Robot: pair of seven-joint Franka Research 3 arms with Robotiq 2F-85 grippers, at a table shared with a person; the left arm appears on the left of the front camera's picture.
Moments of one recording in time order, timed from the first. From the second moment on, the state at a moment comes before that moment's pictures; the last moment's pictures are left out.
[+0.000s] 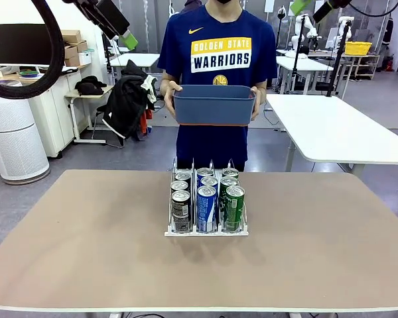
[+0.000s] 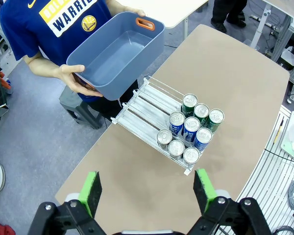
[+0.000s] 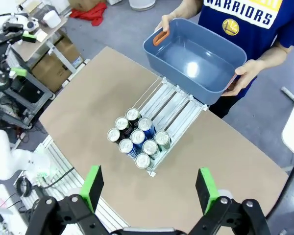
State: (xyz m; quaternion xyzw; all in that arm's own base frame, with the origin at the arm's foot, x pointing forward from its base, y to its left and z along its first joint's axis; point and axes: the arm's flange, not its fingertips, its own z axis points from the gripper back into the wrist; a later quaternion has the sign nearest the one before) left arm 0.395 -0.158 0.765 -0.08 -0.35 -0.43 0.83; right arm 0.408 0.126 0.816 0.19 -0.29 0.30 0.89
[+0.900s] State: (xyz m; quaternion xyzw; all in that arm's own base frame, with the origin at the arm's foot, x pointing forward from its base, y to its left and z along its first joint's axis) left arm 0.395 -0.158 0.765 -0.08 -0.35 -0.43 0.83; right arm 0.415 0.121 0.822 0.19 -0.29 0.31 0.89
